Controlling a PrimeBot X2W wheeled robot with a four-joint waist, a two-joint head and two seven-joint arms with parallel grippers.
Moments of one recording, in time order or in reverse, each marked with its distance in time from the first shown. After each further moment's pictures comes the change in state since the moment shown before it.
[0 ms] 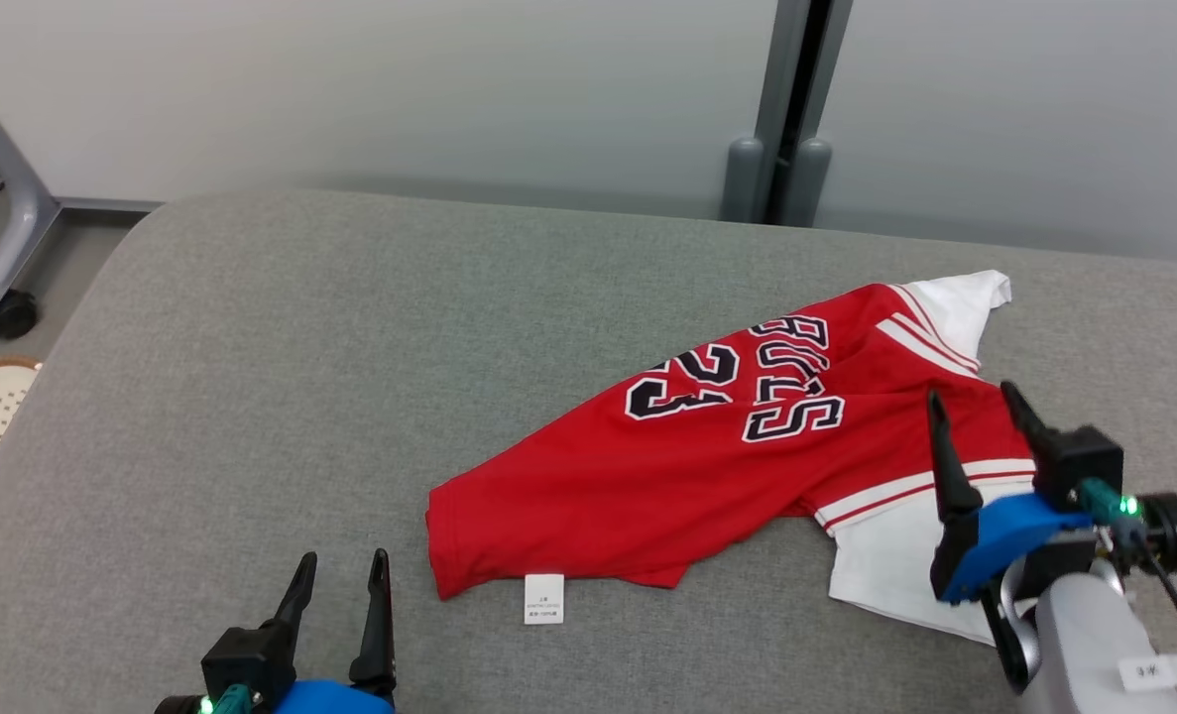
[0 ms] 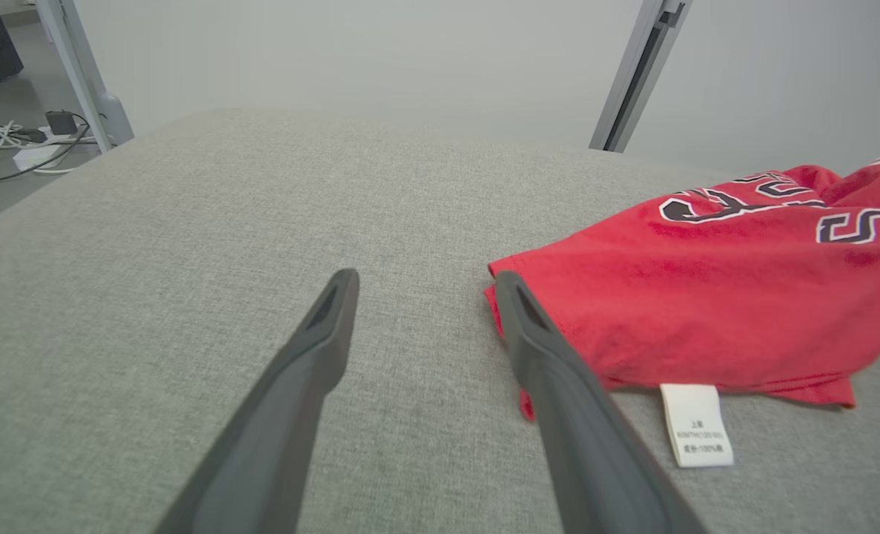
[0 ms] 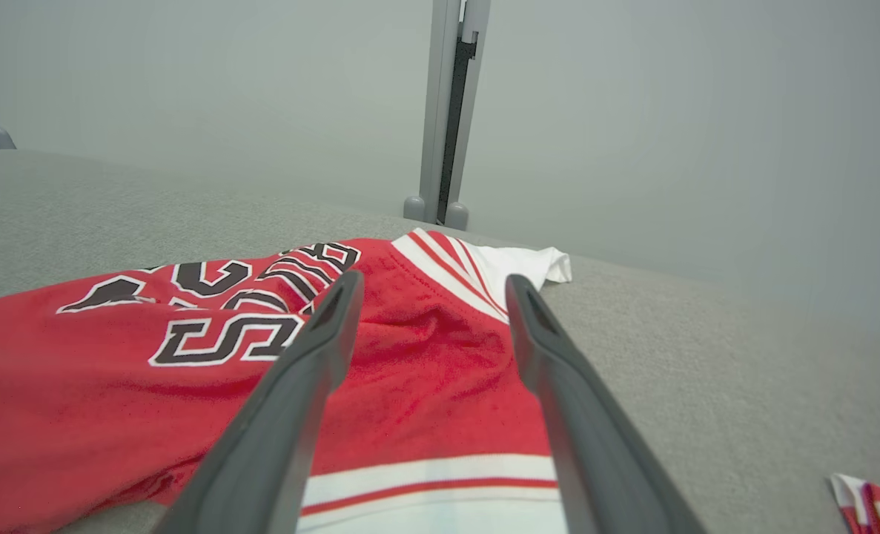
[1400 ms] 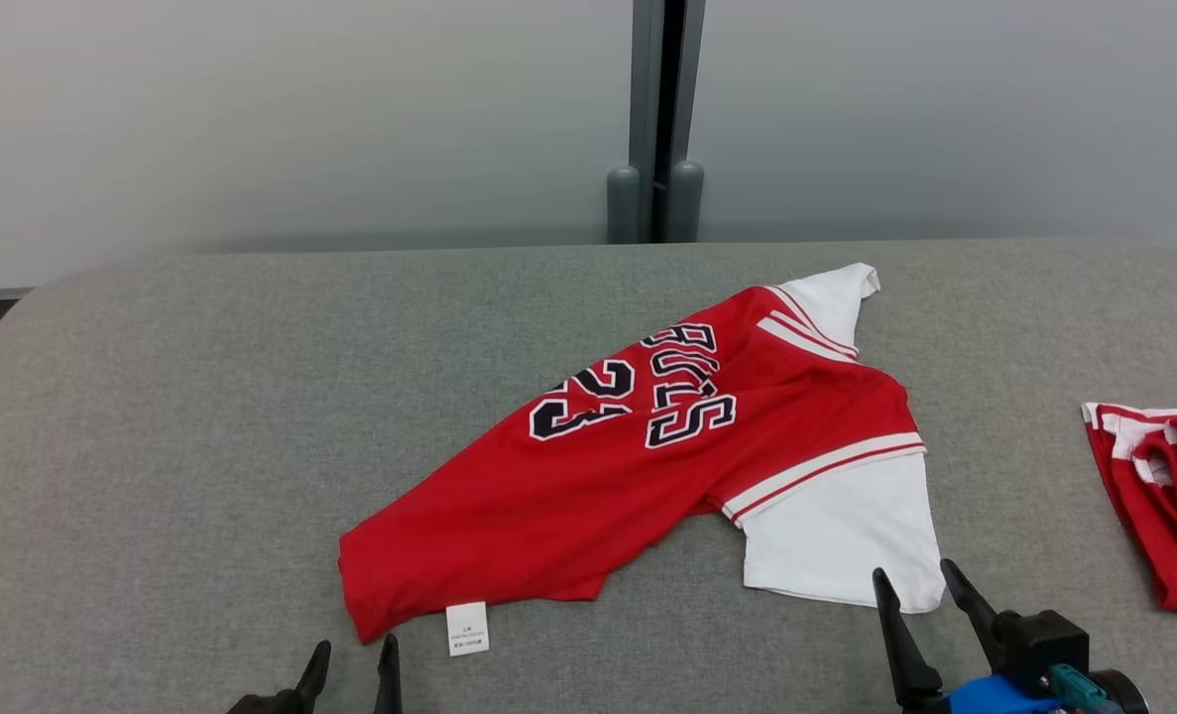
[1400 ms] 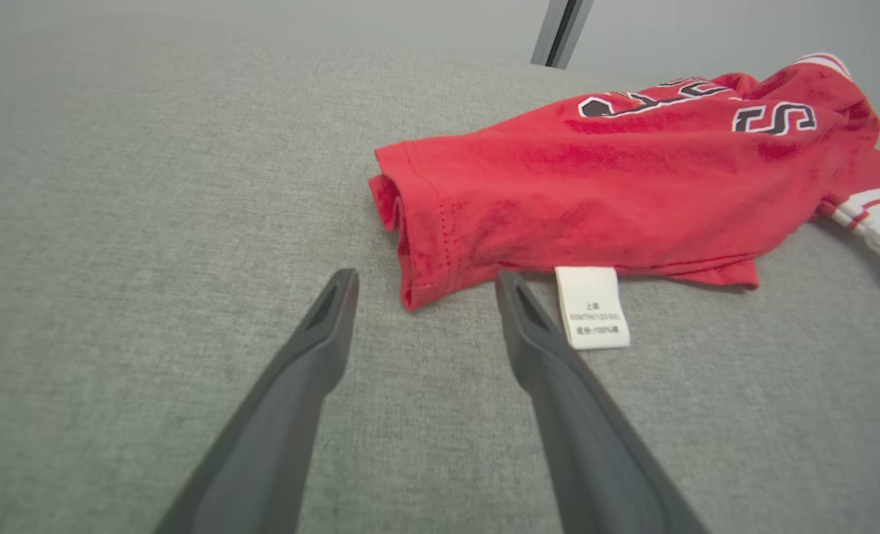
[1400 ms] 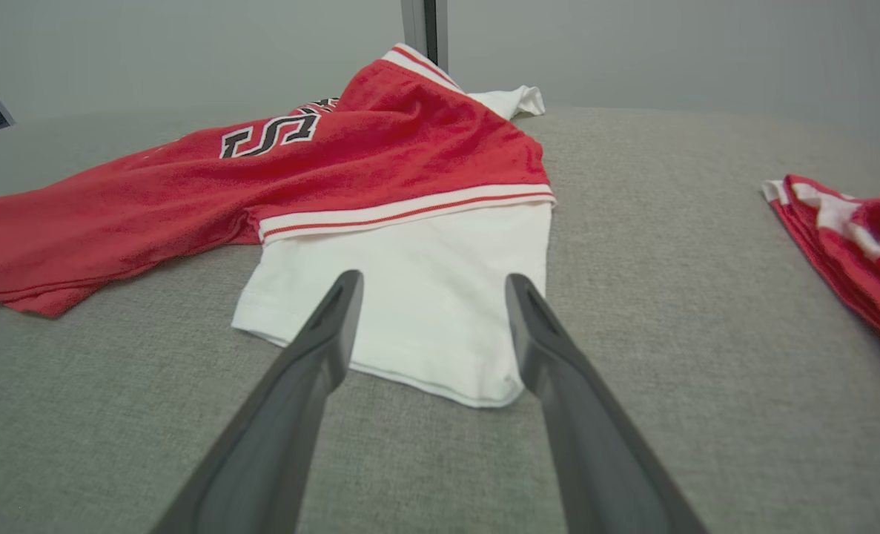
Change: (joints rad) left arm 0.079 0.000 -0.017 0.089 -0.051 -0.015 0.000; right arm 0.391 0.018 0.173 -0.222 0.207 0.000 0.000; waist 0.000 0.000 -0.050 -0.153
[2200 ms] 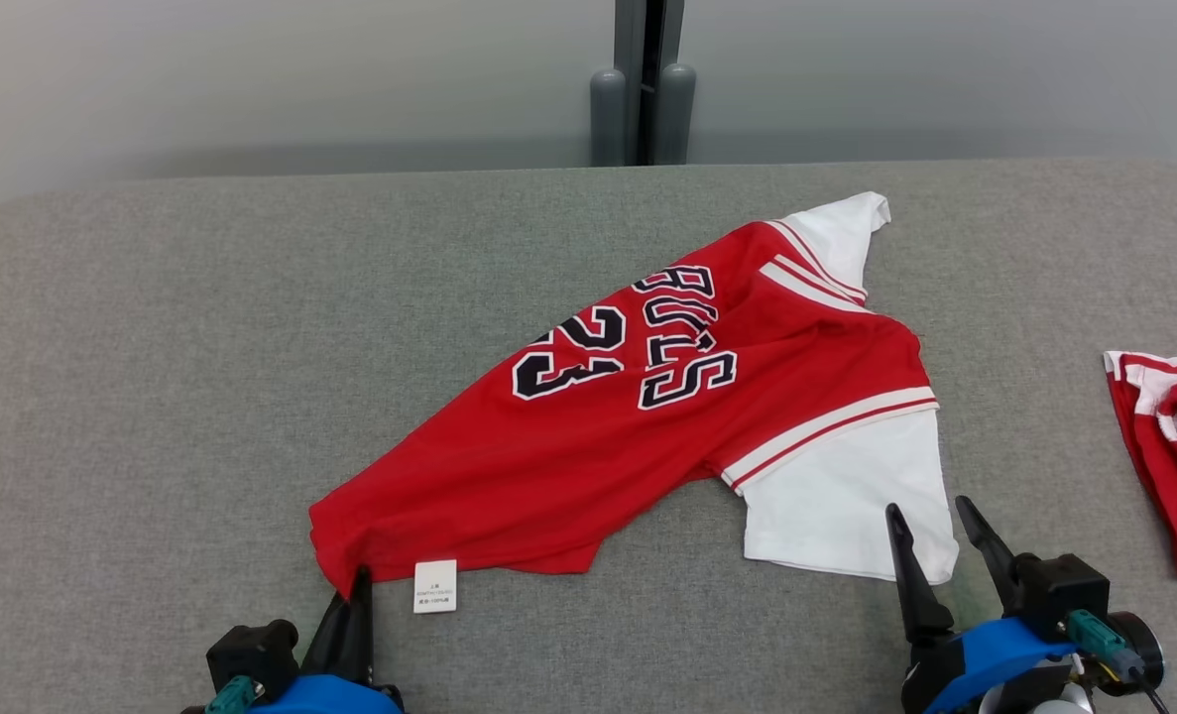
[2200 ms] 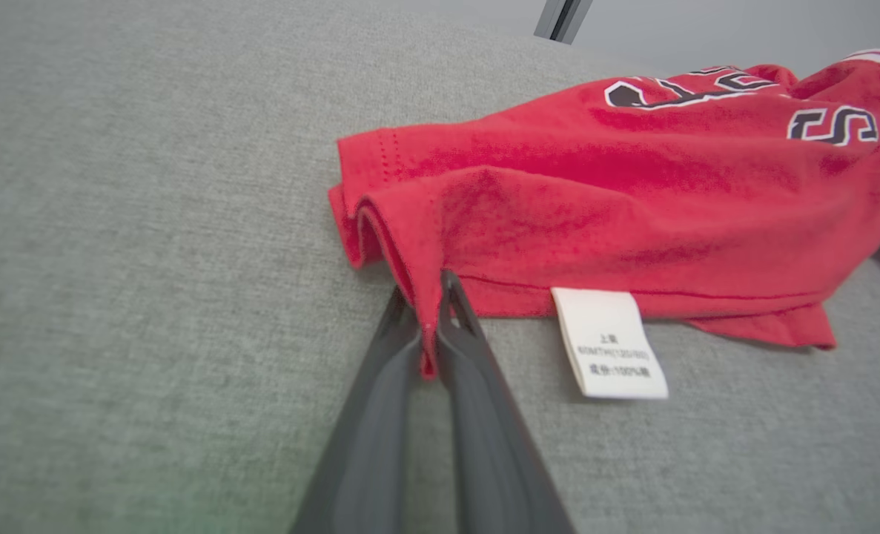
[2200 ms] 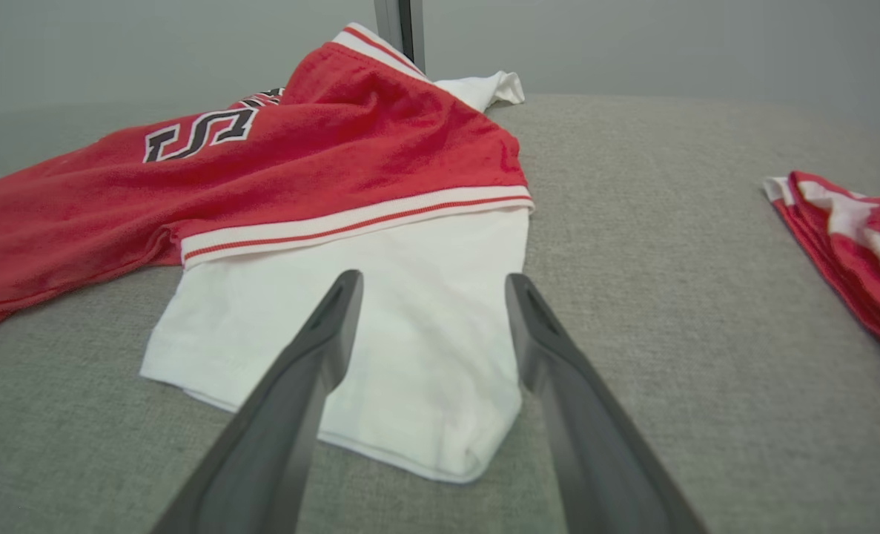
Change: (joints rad) left arm -0.130 0.000 0.000 0.059 -0.057 -0.014 0.000; right arm -0.085 0.000 -0.028 -0.012 -0.005 0.000 0.000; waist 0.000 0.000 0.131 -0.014
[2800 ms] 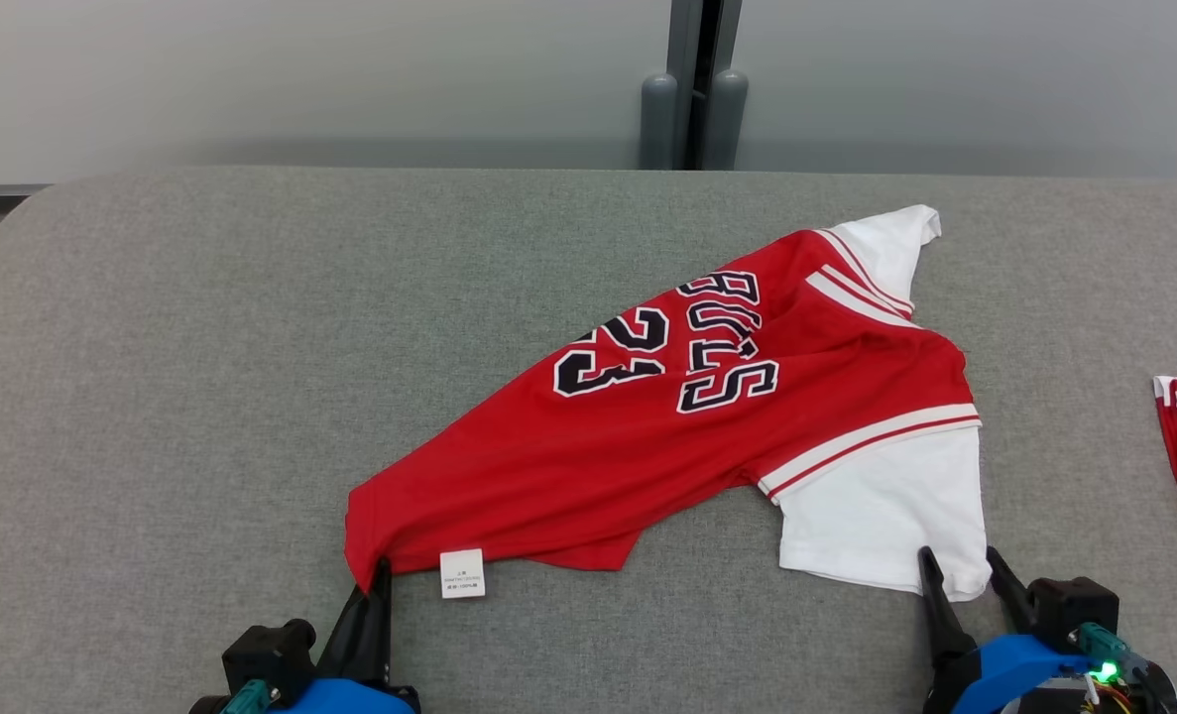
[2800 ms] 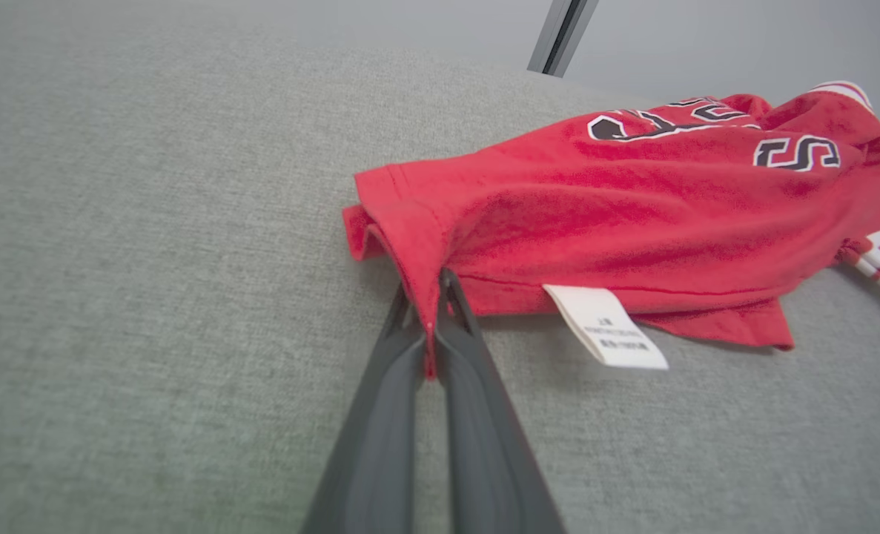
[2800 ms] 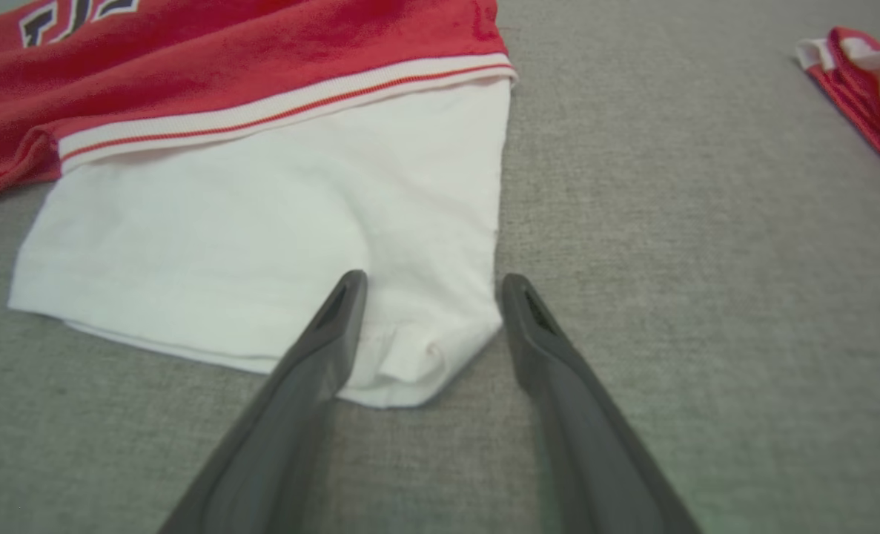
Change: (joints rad) left arm 0.030 0.000 -0.032 -0.078 0.017 -0.004 0.000; right arm -0.057 -0.010 -0.049 0.261 0.026 -0.002 -0.014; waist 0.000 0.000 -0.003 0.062
